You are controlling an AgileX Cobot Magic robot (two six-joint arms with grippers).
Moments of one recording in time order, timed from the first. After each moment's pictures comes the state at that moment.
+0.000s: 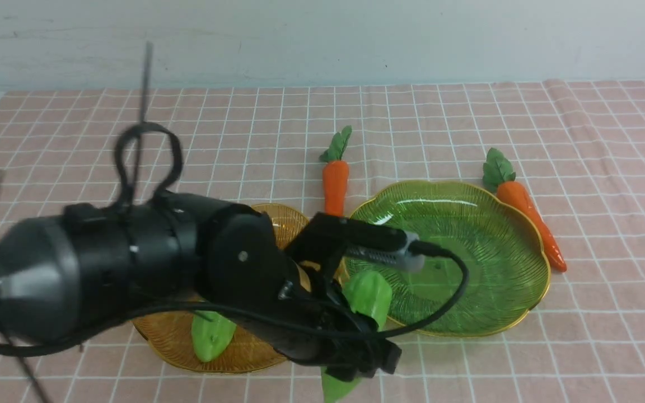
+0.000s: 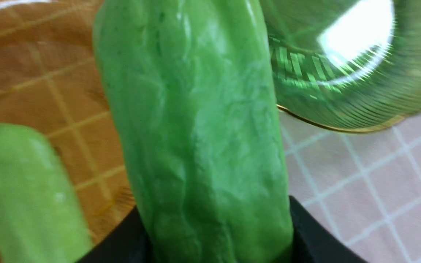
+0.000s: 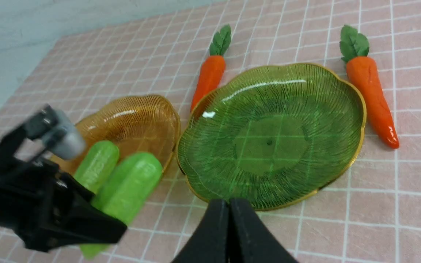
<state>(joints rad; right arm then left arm) -0.02 0.74 -0.81 0.45 1.05 -0.20 -0.58 1.49 -1.02 -0.24 0.59 -0.07</state>
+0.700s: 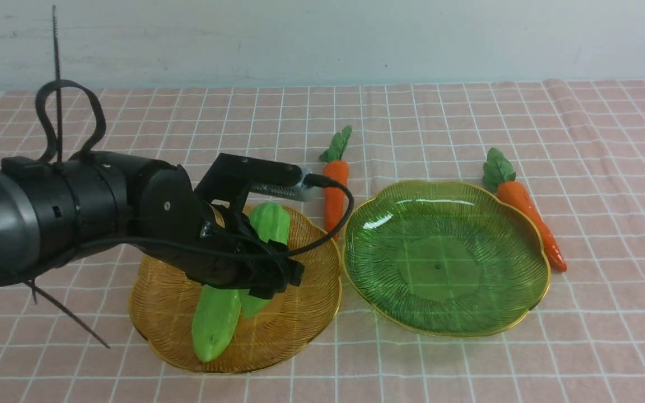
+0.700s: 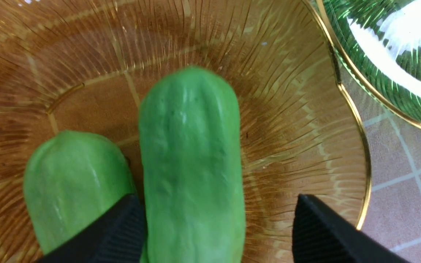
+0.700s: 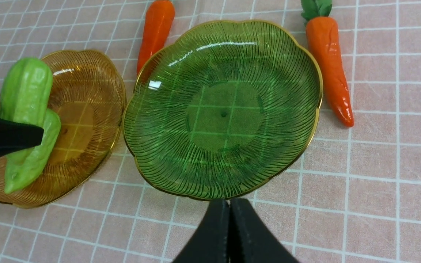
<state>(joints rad) 0.03 1.05 -1.02 0.48 1.02 -0.23 -0.46 1.64 -1.02 -0.19 0.51 -0.02</state>
